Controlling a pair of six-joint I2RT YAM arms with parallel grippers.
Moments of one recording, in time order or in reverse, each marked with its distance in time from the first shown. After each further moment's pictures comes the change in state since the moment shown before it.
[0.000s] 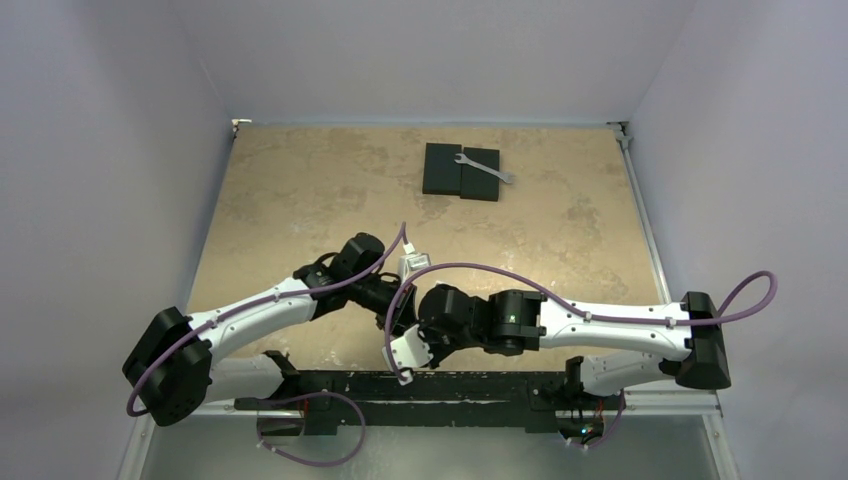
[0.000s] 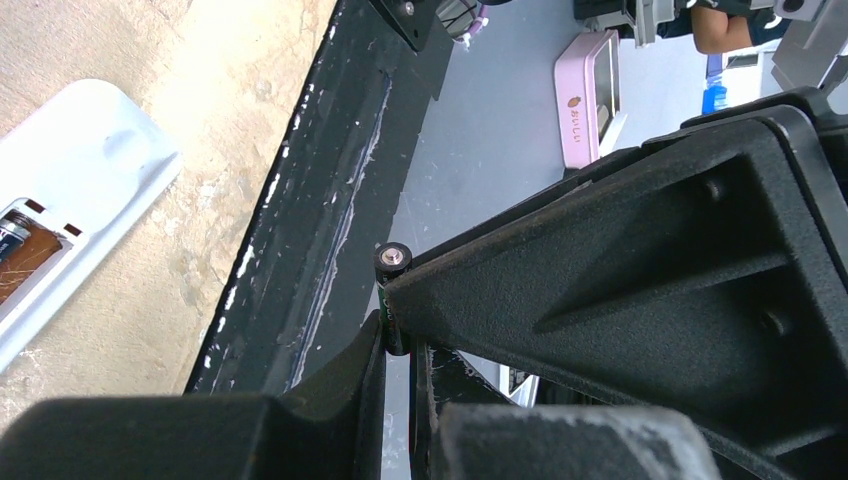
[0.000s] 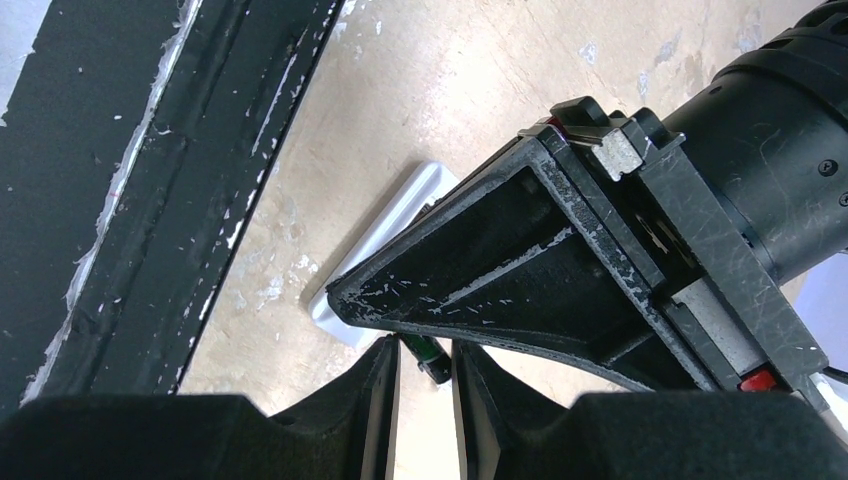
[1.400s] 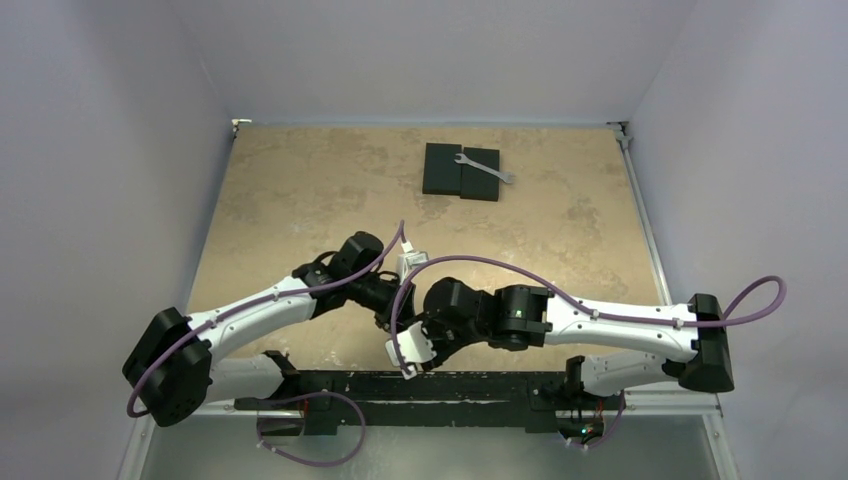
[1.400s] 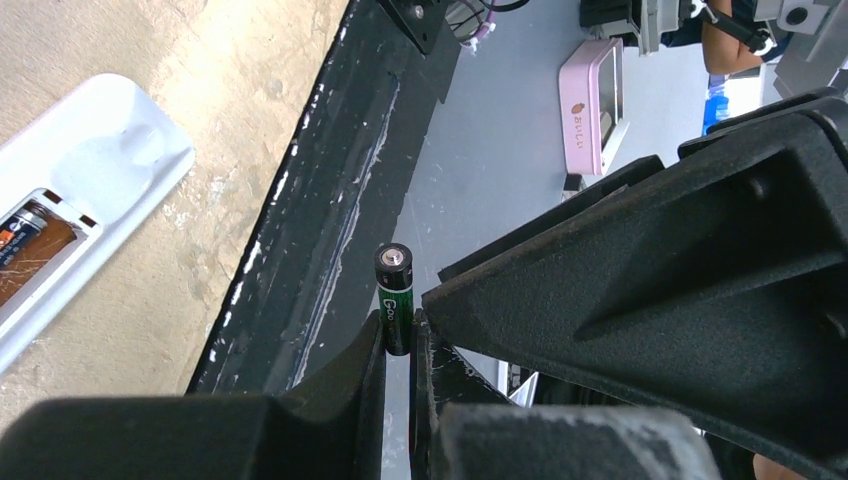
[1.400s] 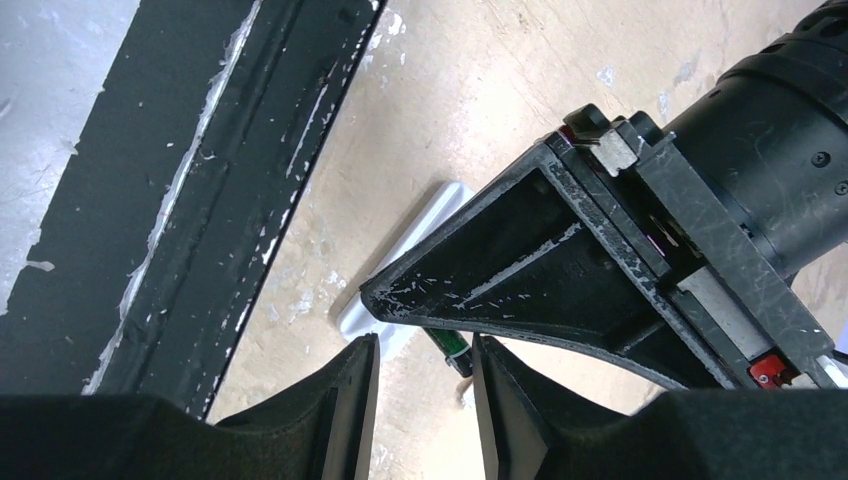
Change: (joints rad) left arm 0.014 -0.001 0.010 -0.026 -0.015 0.001; right arm -0.031 -0.026 0.005 -0.010 -0.103 0.034
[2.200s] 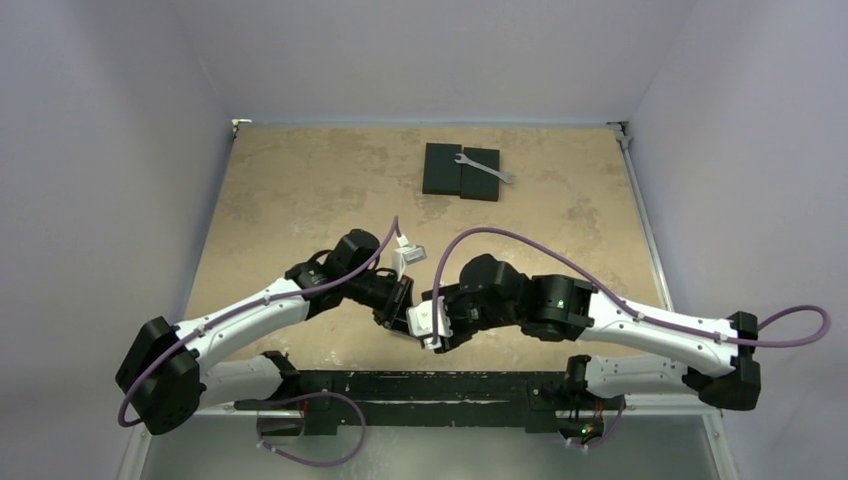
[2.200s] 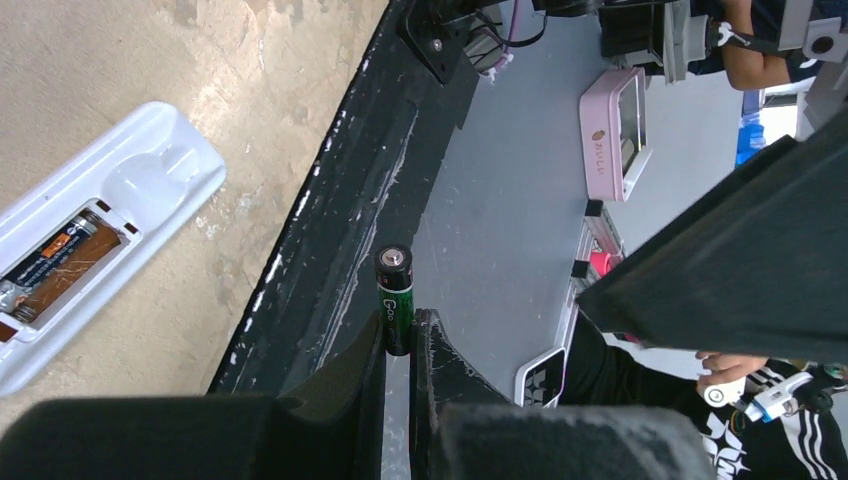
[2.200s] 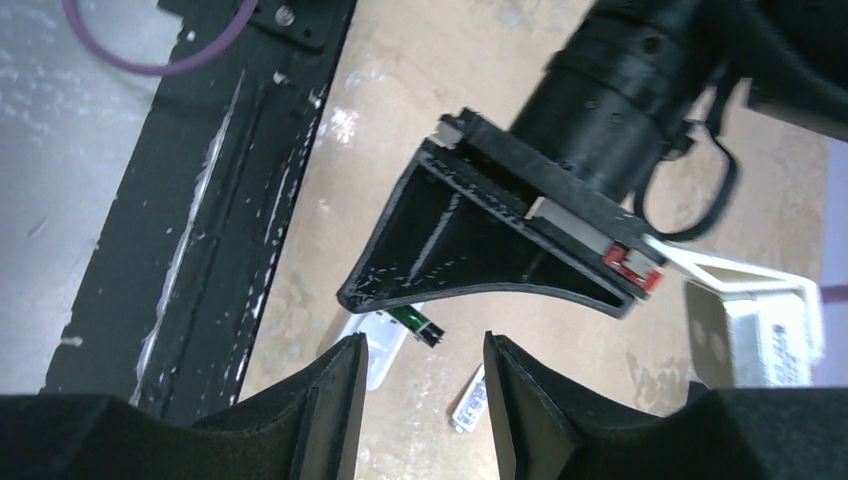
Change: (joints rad) left arm 0.000 -0.056 0.022 -0.036 -0.084 0.000; right arm -0.109 -0.174 -0.005 0.070 -0.115 0.108
